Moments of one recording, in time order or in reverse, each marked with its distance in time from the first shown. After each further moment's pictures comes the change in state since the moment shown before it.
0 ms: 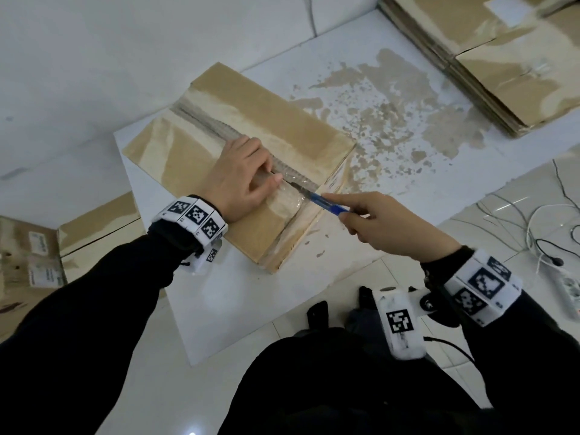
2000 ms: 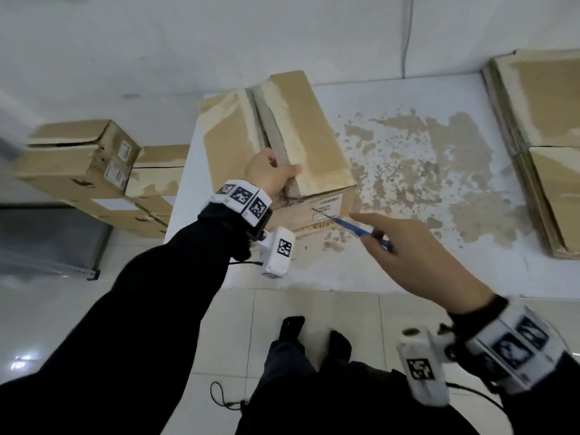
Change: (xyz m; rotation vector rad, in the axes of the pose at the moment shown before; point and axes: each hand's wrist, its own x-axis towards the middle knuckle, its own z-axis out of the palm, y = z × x) left_hand 0.050 0.099 0.021 -0.613 0.410 -1.330; right_hand -0.011 0.050 -0.117 -0.373 -0.208 -0.447
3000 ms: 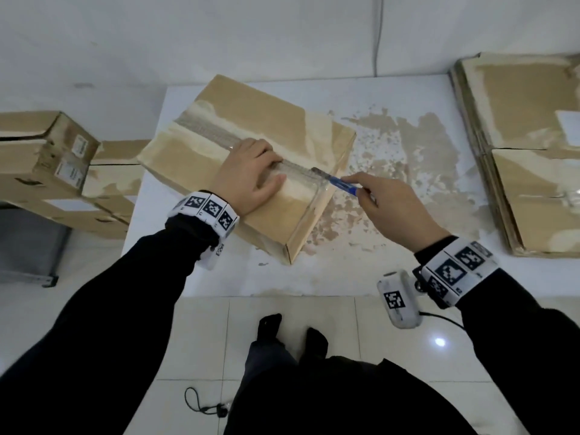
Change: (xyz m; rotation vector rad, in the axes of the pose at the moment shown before) left_hand 0.020 -0.016 0.005 0.686 -0.046 0.975; right_hand 0.064 0.056 -0.021 -0.148 0.165 0.046
